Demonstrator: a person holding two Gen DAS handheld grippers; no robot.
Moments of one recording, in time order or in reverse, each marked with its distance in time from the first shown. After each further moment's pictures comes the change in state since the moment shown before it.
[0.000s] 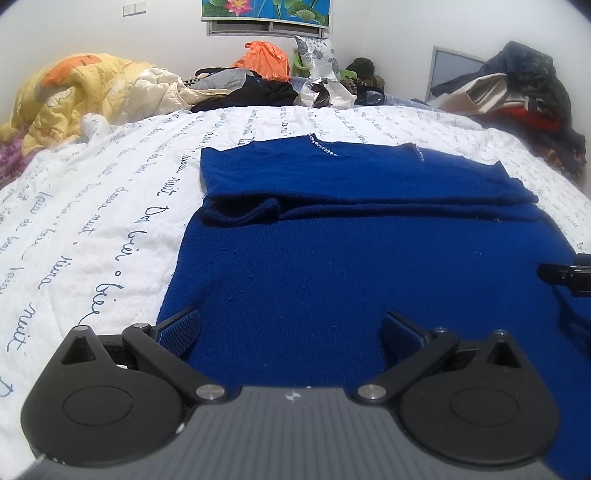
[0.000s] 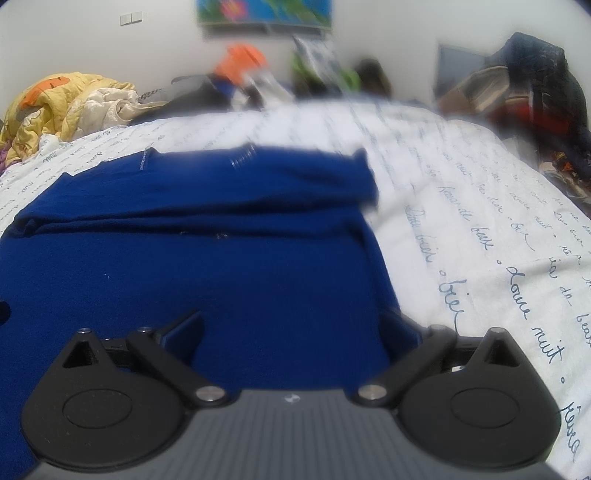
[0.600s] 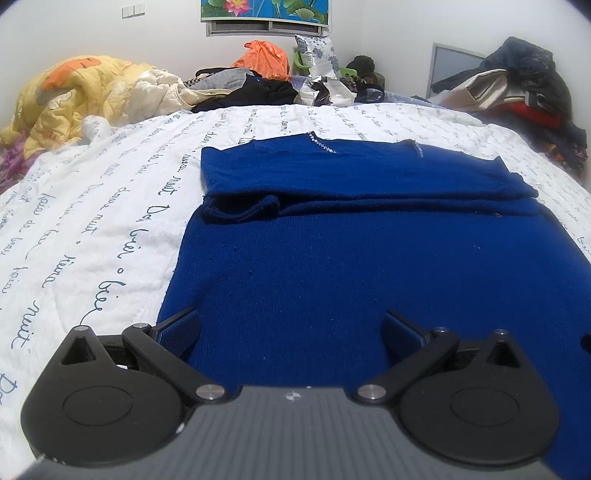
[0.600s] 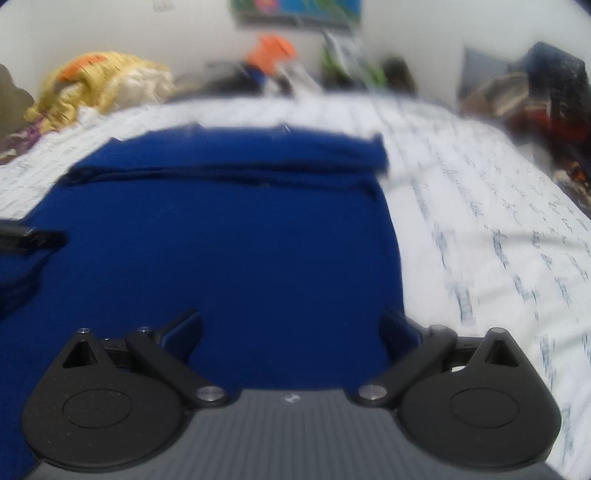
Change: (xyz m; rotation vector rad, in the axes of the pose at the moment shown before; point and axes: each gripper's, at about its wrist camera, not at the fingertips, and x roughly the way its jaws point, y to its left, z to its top) left arm -0.005 -0.002 -0.003 0.011 0.005 0.013; right arm -0.062 0.005 -0.050 -0.073 0.010 0.068
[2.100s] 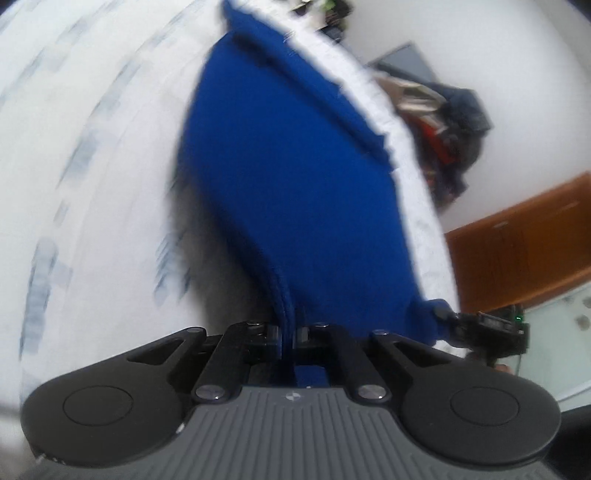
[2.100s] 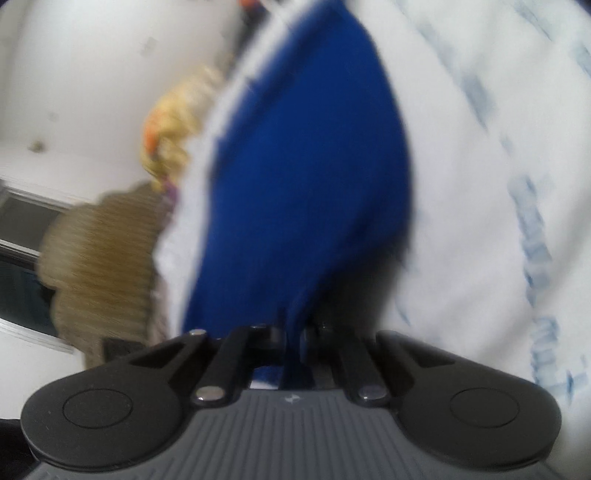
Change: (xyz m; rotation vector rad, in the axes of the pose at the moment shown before) left arm -0.095 0.109 -0.072 -0.476 0.332 -0.674; right arm -0.056 -0.110 -0.061 0.699 0.342 0.781
